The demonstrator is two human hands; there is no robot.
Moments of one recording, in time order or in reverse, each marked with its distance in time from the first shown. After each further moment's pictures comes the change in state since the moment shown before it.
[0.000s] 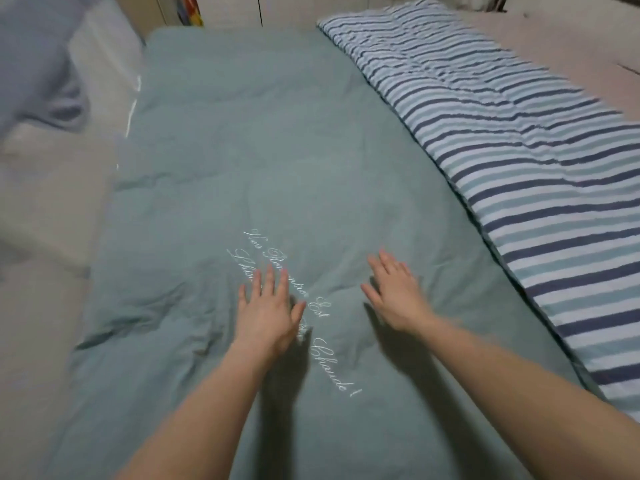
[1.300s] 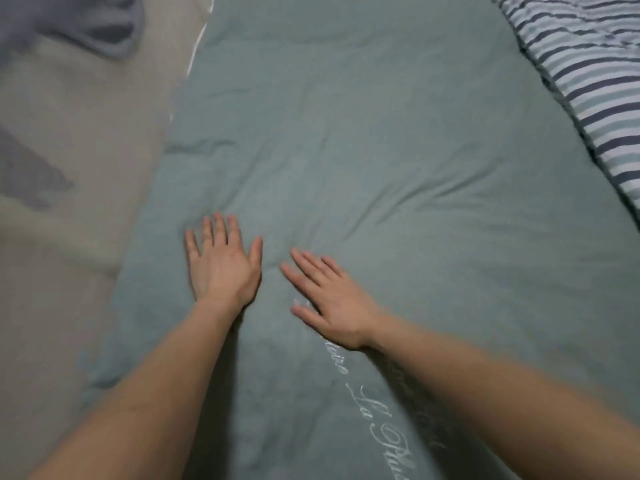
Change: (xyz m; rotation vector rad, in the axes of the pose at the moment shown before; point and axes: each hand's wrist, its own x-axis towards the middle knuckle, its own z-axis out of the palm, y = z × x) left_hand 0.178 -0.197 0.001 0.006 0.193 -0.490; right_hand 0.199 -0.173 0.094 -0.054 -0.208 -0.760
